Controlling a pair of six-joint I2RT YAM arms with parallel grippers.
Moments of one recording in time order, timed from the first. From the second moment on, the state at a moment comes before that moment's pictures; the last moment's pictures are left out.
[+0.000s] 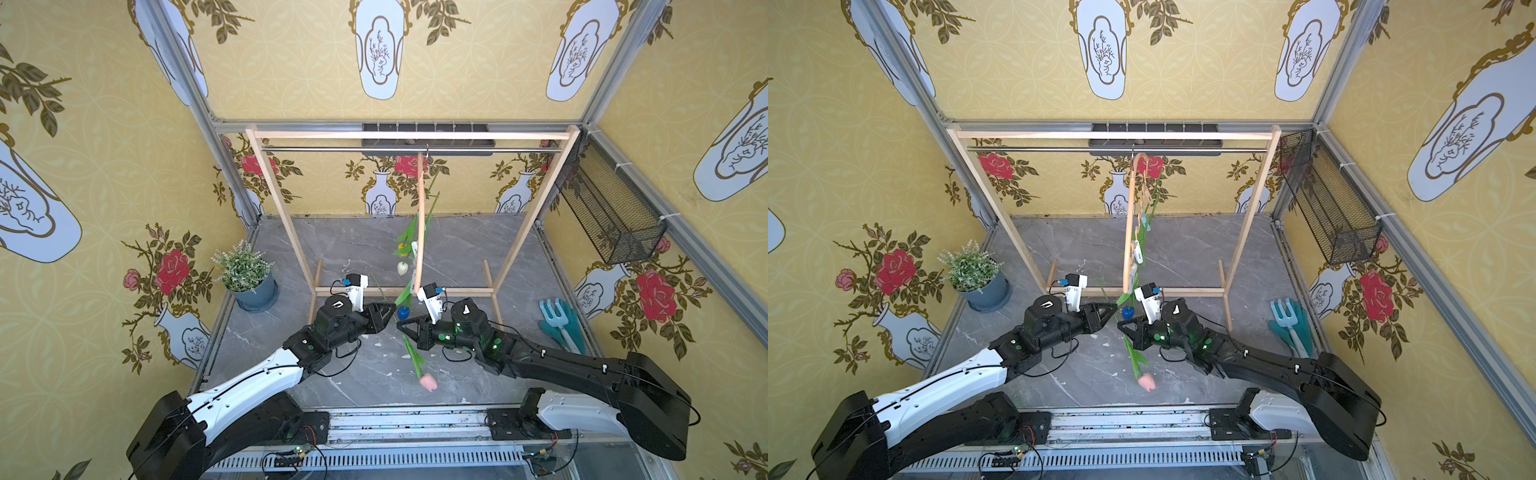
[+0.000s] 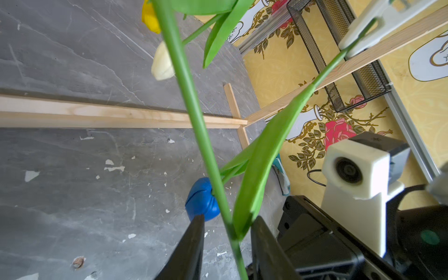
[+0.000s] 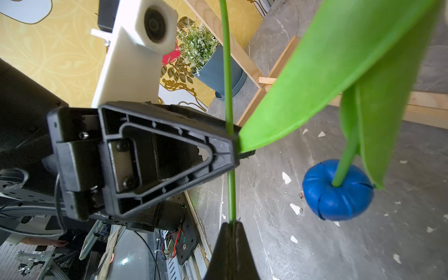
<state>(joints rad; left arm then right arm) -0.78 1.02 0.50 0.17 0.17 -0.86 1.00 1.19 0.52 0.36 -0.30 0.69</state>
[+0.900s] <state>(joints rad) -0.77 1.00 0.48 0.29 0.23 -0.90 0.96 1.13 0.45 0.48 -0.36 0.78</state>
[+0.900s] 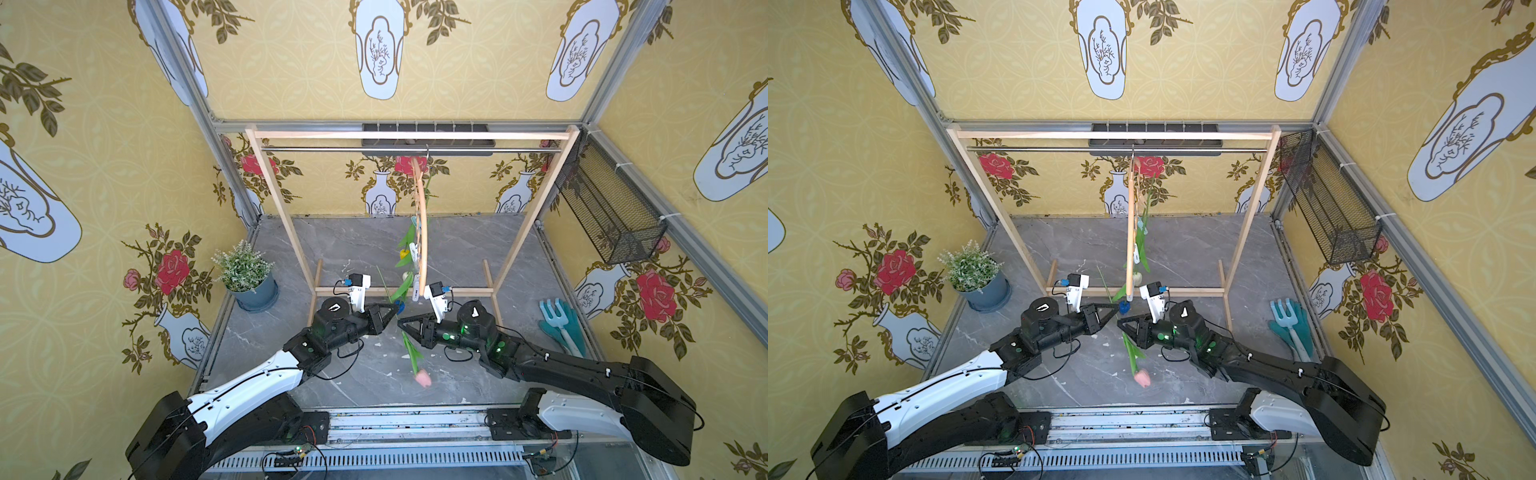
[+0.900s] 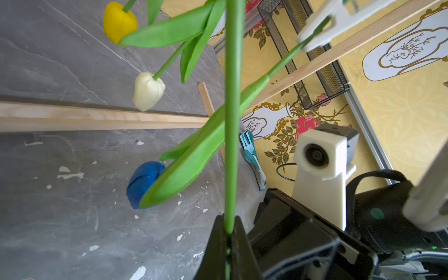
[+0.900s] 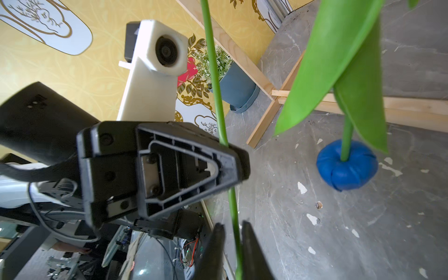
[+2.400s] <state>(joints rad) -0.73 1.14 0.47 0.72 0.66 -0.94 0.82 0.99 0.43 0.46 -0.70 0.87</state>
